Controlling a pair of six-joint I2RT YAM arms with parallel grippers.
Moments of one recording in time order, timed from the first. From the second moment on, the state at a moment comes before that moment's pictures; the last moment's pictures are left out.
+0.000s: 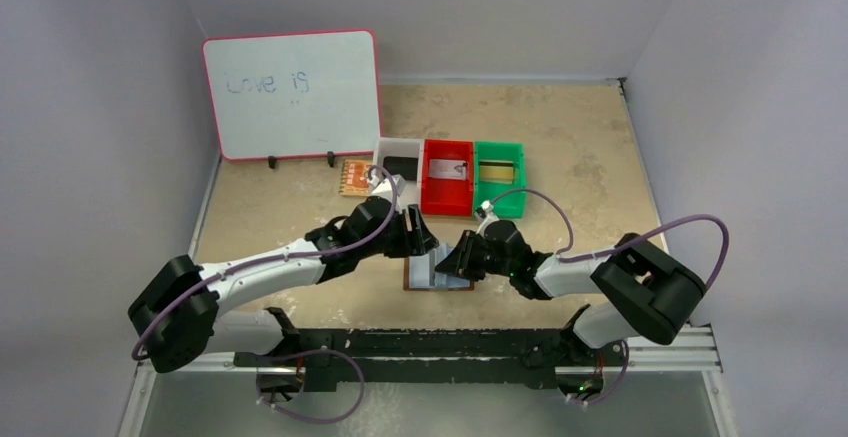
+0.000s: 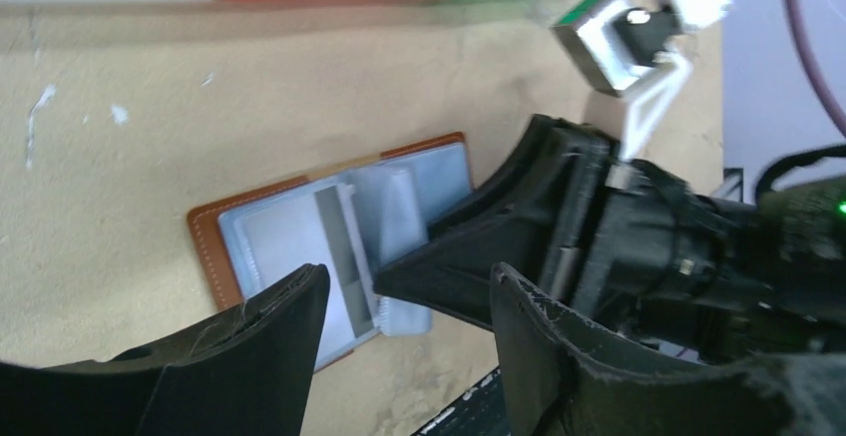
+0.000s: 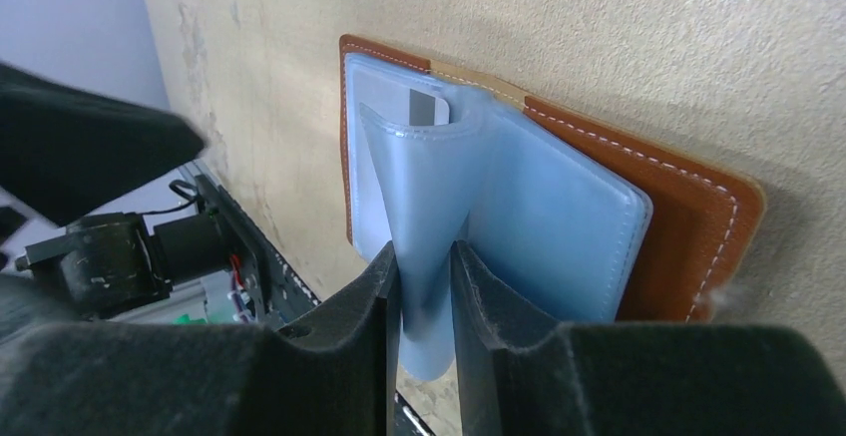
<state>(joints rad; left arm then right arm) -0.87 1.23 0.66 -0.03 0.00 -0.83 0.78 1.44 0.31 0.52 -0.22 1.05</state>
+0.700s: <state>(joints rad) -0.88 1.42 0.58 0.07 -0.09 -1.08 0.77 1.48 0.29 0.62 -0.25 1.06</state>
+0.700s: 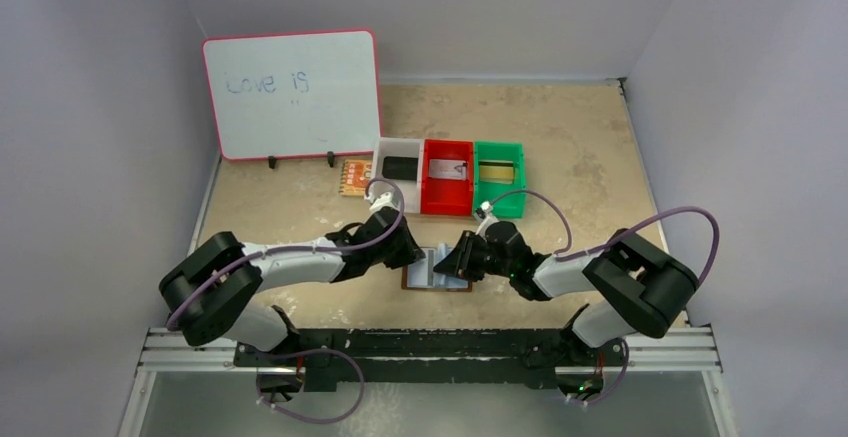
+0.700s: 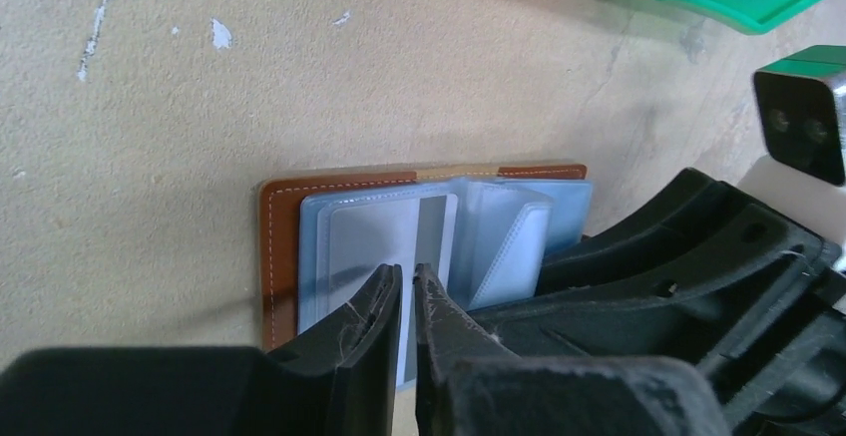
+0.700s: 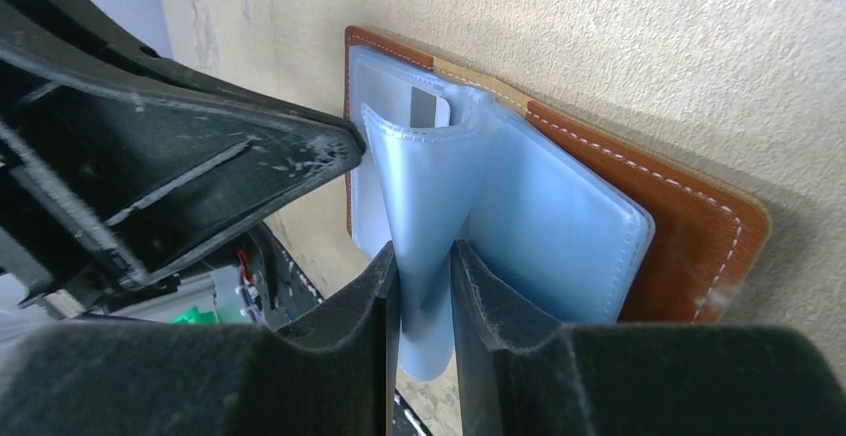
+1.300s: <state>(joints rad) -0.91 1.54 0.64 0.11 -0.03 -1.05 0.77 1.42 0.27 0.63 -0.26 1.05</state>
